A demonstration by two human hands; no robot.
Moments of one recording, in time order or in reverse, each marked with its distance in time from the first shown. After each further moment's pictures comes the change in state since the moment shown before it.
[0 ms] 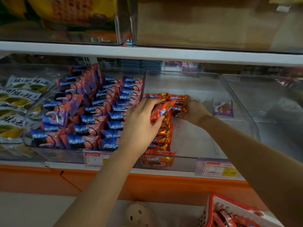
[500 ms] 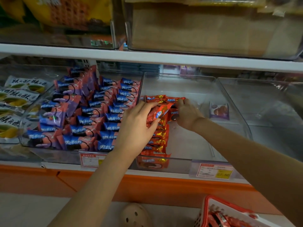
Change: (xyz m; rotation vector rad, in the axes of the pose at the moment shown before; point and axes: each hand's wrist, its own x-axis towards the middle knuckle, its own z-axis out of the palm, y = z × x) left_hand -0.002 -0.003 0.003 0.070 0.020 0.044; right_hand -0.020 -0.026 -0.015 -0.149 -0.081 -0.030
